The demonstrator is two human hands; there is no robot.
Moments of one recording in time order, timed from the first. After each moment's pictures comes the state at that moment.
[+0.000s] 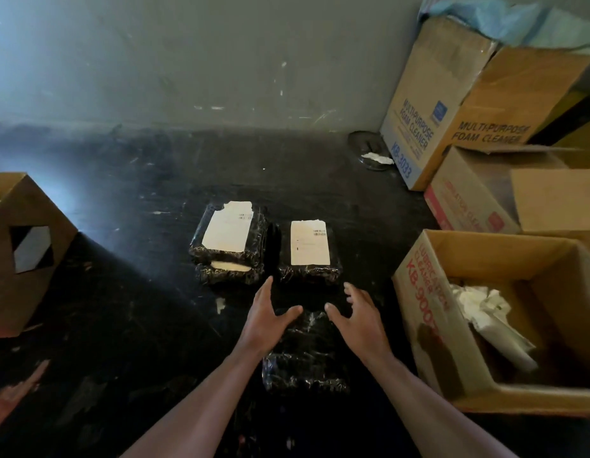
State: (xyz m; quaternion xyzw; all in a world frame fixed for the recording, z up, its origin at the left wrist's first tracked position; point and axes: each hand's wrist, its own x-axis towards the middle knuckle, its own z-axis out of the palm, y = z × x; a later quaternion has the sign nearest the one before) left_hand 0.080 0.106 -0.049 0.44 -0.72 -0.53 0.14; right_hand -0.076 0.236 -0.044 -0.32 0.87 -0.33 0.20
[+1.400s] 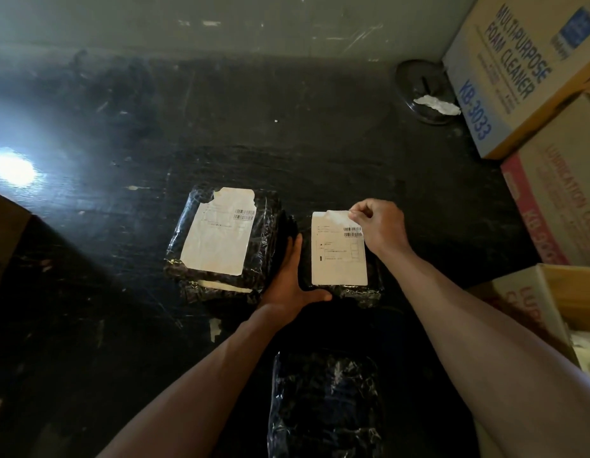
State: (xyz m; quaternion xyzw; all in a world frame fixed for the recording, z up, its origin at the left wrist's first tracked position) left_hand -0.022 -0.015 -0.118 0.39 -0.73 -0.56 0.06; right_hand -0.227 0.023 -0.063 -0.33 0.87 -0.32 0.19
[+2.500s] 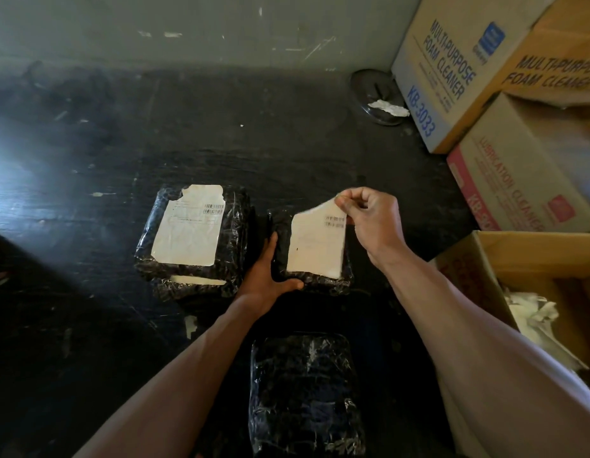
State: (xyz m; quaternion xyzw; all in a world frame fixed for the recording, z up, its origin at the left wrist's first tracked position) left_hand -0.018 -0.007 -0.118 0.39 -0.71 -0.58 0.06; right_hand -0.205 0.078 0.000 -0.25 0.78 -0.54 0.22
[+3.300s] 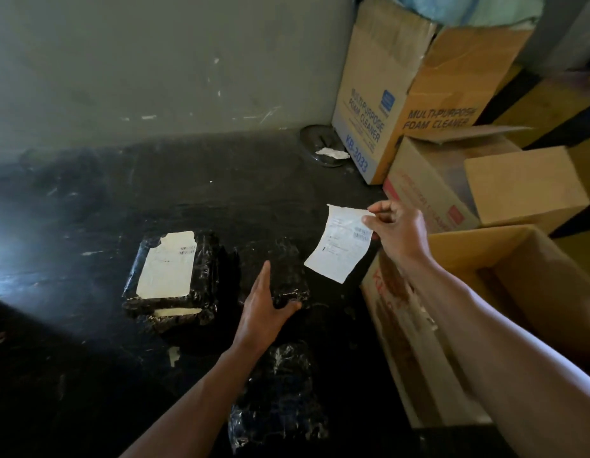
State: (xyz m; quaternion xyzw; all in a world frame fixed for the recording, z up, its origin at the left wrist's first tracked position) left_hand -0.025 0.081 -0.025 0.37 -0.80 -0.47 0.12; right_hand -0.251 0.202 0.081 -0.22 0.83 -0.51 0.08
